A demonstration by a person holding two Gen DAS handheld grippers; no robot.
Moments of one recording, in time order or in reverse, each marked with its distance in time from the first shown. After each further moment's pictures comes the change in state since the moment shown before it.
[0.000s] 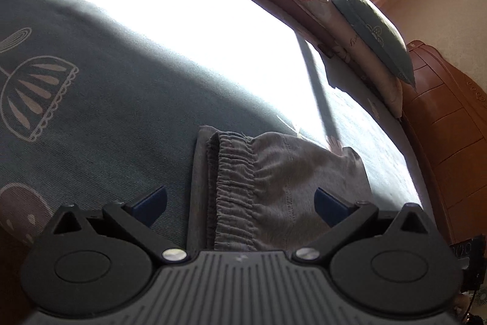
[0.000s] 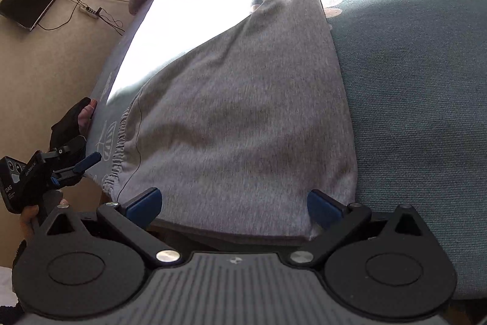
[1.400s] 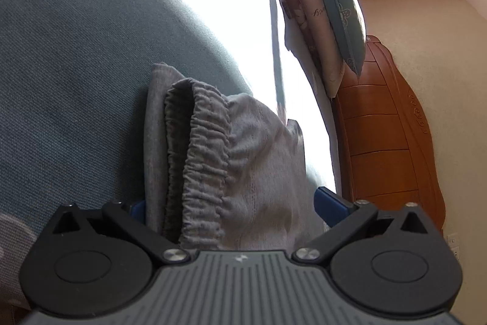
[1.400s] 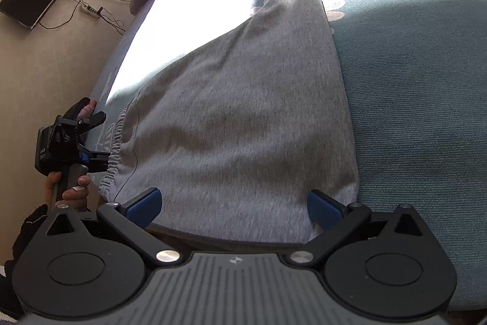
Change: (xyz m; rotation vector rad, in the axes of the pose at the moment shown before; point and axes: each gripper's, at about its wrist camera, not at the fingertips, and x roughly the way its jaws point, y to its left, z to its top) left arm 0.072 0.020 0.002 -0.128 0.262 -0.376; right arm 0.003 -0.001 0.002 -0.006 -0.009 0.004
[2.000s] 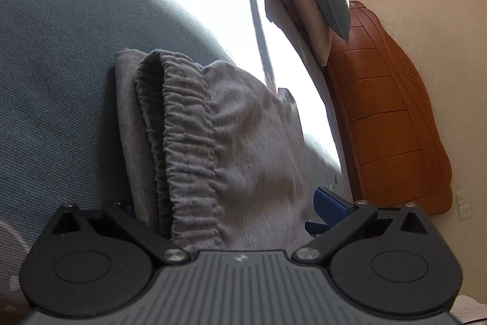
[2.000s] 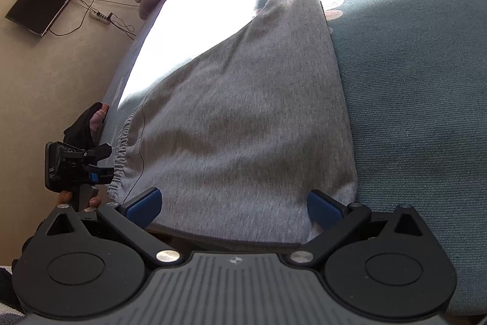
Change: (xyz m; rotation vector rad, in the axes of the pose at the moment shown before) left arm 0.007 -0.005 0.004 0.090 0.071 0.036; right arm -0.005 -0.012 0.000 0.019 -0.007 0.067
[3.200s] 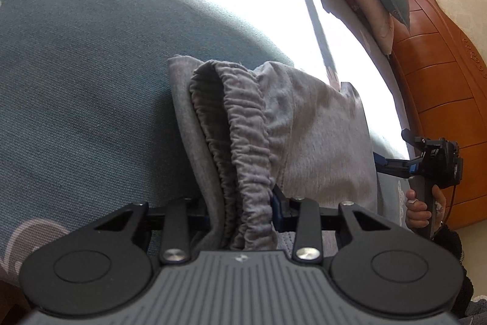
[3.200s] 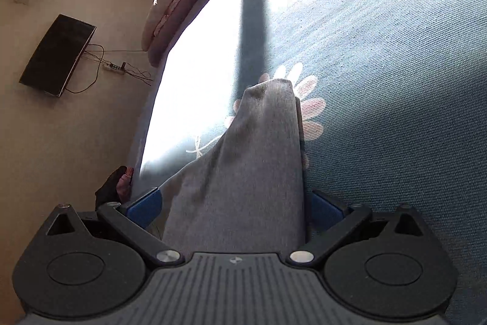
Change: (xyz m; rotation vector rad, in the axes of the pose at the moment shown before) left arm 0.000 -0.015 -0.003 0.046 0.003 0.310; right arm 0.019 -0.069 0.118 0.146 -0.077 0.167
